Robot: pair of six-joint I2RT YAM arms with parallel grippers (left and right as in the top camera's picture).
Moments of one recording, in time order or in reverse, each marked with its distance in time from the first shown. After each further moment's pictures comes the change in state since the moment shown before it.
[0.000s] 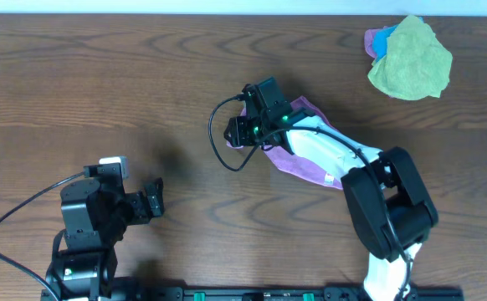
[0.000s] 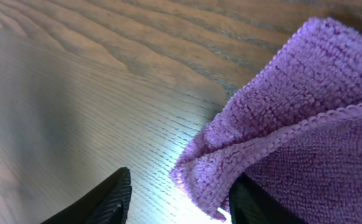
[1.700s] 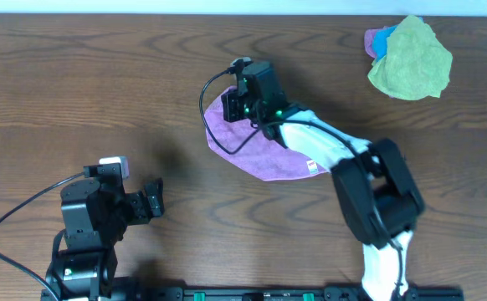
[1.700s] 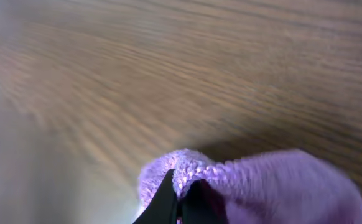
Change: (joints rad) left arm 0.000 0.000 0.000 -0.002 0.000 0.000; right arm 0.000 0.113 0.107 0.329 0.133 -0.092
